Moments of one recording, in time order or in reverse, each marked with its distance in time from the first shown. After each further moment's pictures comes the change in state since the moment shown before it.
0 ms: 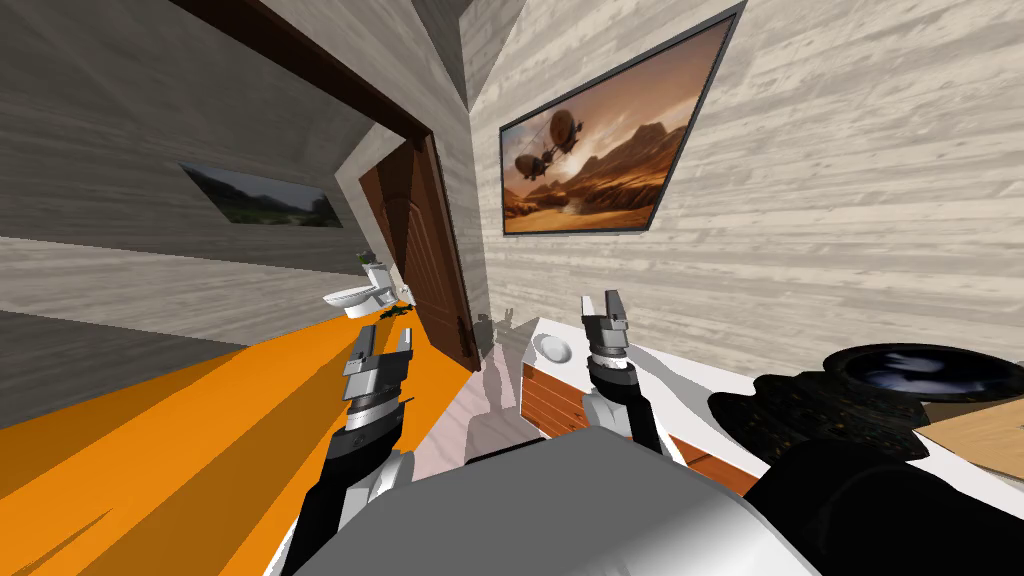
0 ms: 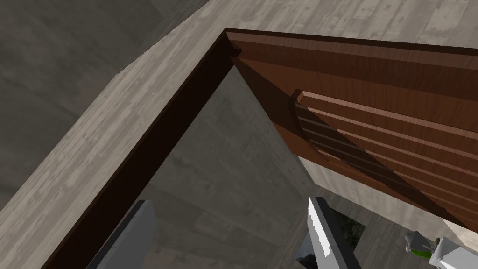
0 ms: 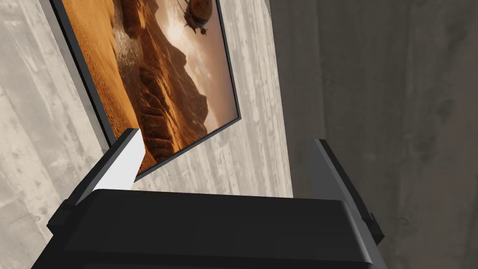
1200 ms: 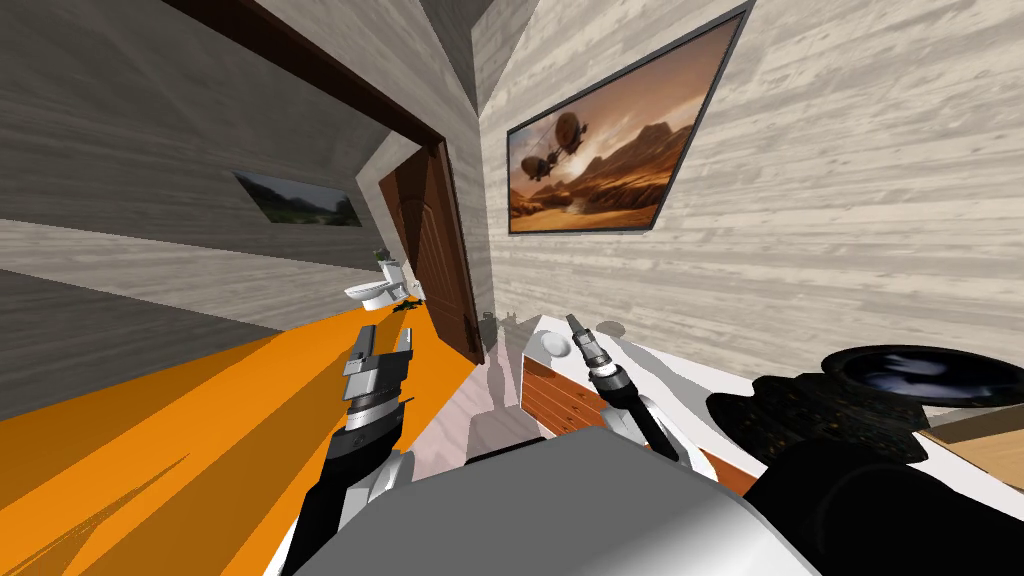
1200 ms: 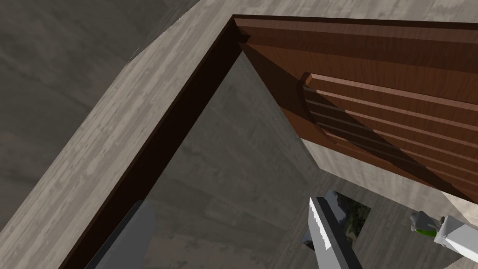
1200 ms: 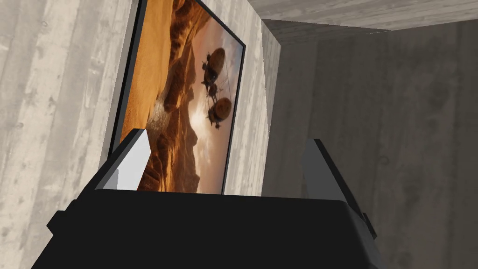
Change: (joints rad) left arm 0.000 0.000 0.000 0.000 0.000 0.000 0.000; right arm 0.034 -0.323 -0.005 0.188 0.055 0.031 0.223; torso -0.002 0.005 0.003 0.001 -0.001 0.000
